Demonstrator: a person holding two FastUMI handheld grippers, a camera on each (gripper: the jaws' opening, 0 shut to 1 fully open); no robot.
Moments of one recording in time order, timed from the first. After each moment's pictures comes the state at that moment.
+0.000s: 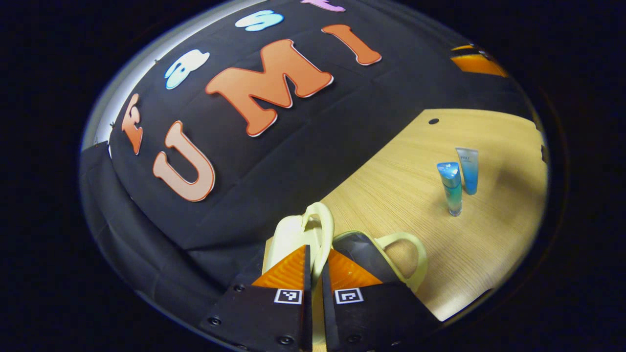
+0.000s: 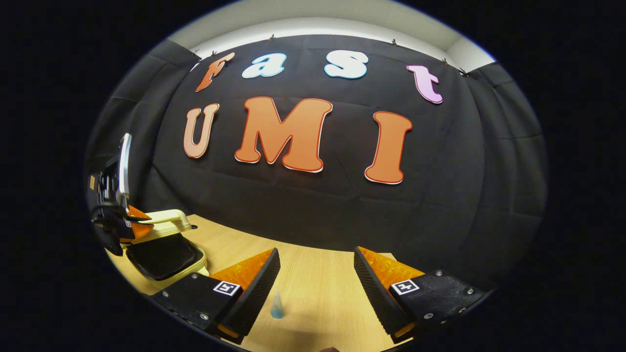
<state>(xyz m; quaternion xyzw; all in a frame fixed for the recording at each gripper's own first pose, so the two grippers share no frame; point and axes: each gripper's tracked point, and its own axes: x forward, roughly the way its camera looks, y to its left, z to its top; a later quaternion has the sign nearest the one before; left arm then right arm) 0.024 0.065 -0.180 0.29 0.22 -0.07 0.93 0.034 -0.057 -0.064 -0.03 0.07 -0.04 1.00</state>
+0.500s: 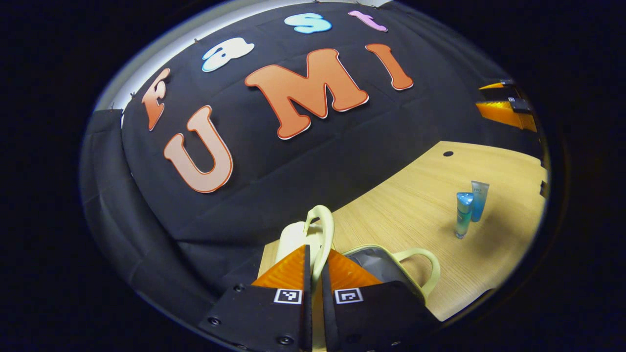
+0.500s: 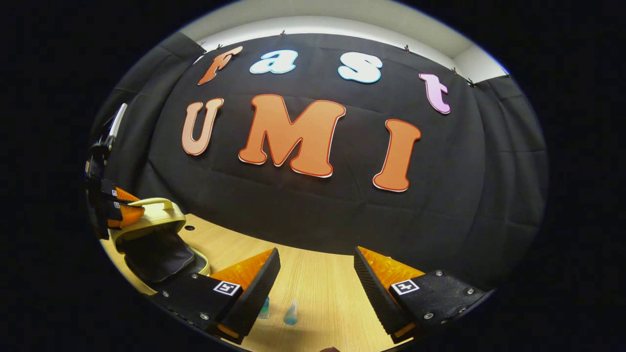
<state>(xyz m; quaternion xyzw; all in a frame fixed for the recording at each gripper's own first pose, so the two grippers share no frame) 0.041 0.117 -0.149 0.19 0.19 -0.07 0.96 0.047 -0.015 -0.048 -0.06 0.07 -0.07 0.99</state>
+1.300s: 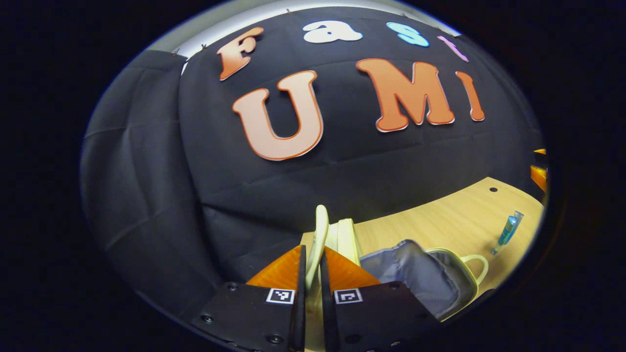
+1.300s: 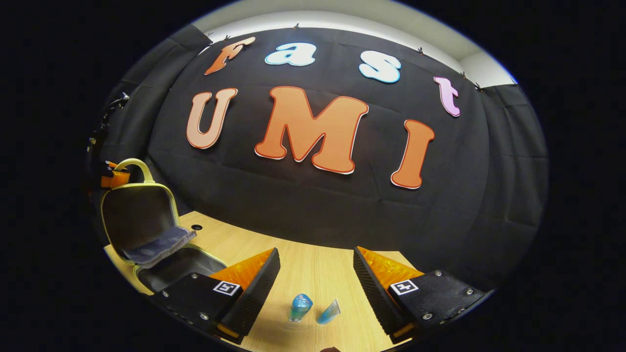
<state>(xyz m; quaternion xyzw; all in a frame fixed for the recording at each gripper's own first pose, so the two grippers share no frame) 0.069 0.347 -0.154 0.07 0.19 0.05 0.98 0.062 0.071 -0.054 -0.06 0.09 -0.08 0.99</state>
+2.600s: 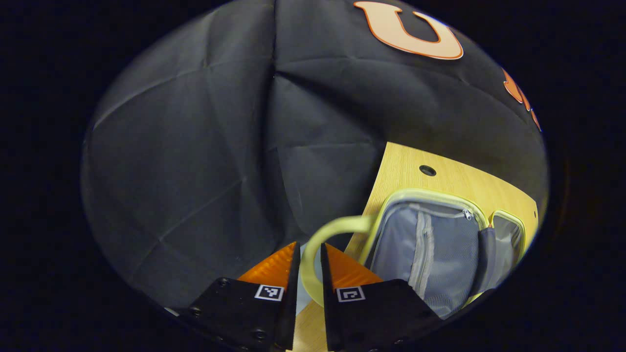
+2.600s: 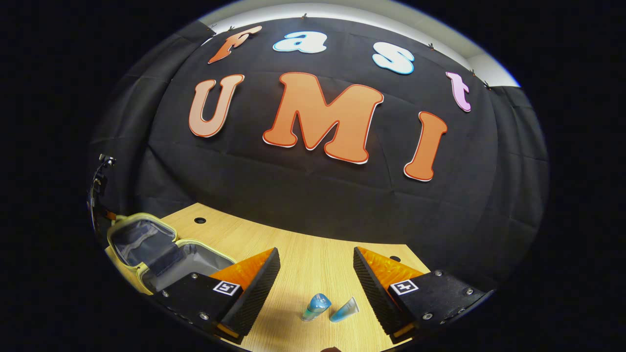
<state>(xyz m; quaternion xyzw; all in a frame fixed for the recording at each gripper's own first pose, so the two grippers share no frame) 0.039 0.502 -0.394 -0.09 0.40 0.22 0.89 0.080 0.092 -0.073 -0.07 0.13 -0.07 0.99</state>
